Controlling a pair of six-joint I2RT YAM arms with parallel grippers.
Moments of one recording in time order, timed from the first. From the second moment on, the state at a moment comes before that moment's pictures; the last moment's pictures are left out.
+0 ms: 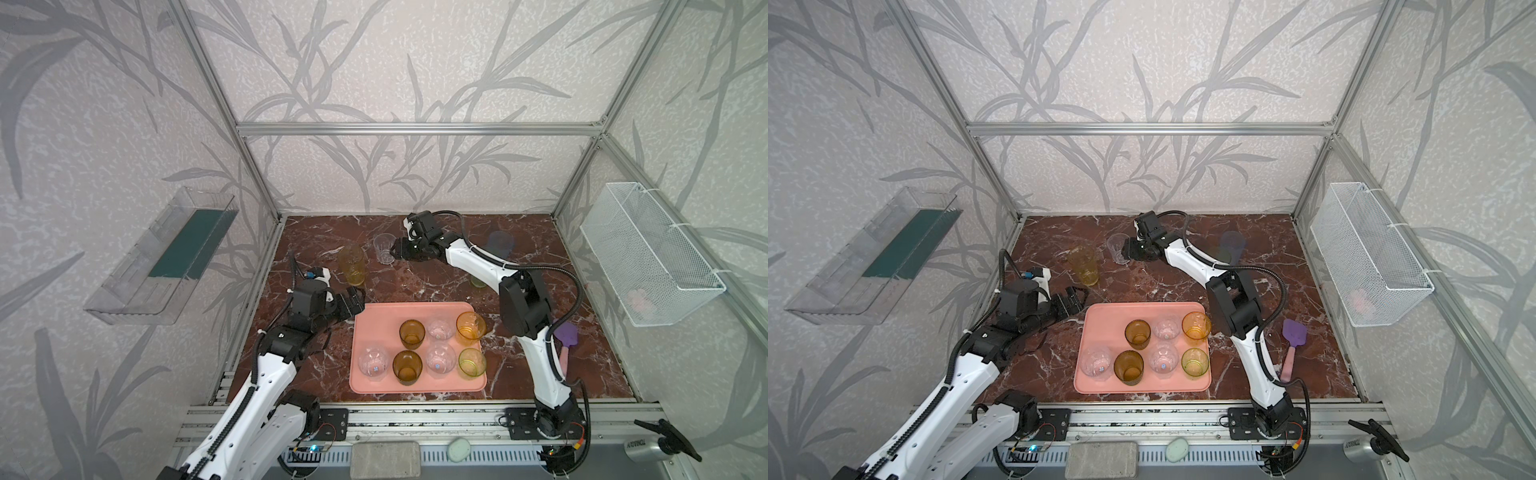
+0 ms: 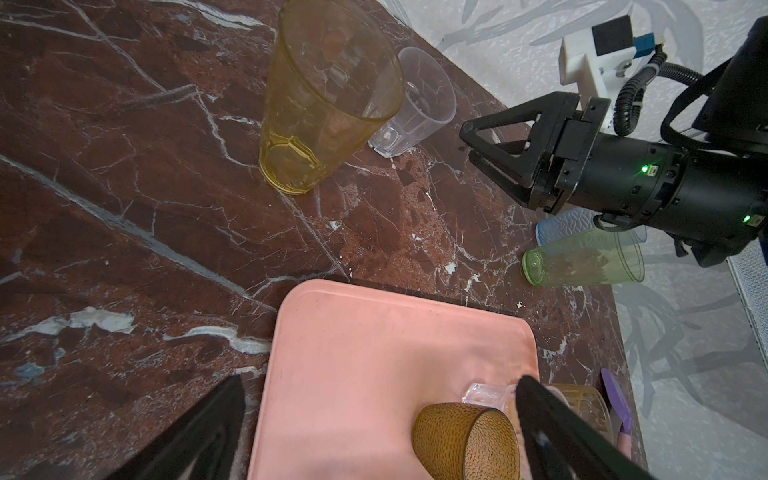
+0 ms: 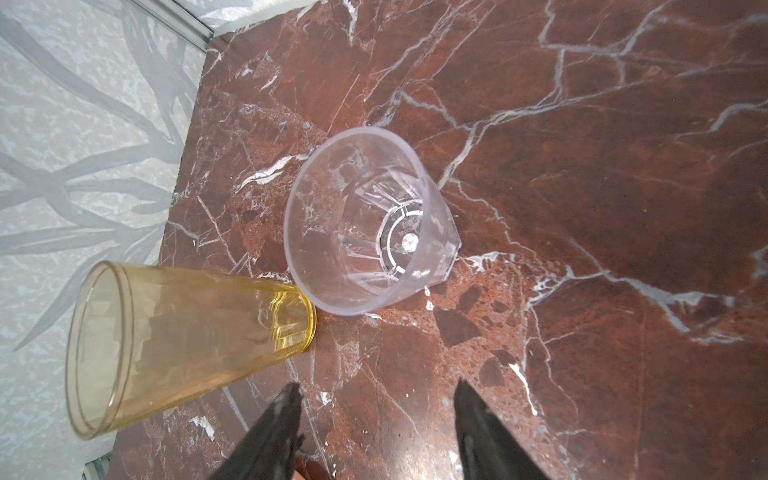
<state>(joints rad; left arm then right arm) -0.26 0.80 0.64 -0.47 0.11 -0.66 0.61 2.27 1.94 -0.44 -0.23 0.58</state>
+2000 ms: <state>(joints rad) -0.23 0.79 0.60 -0.49 0.04 -0.69 0.61 2.62 2.52 -0.75 -0.06 0.55</state>
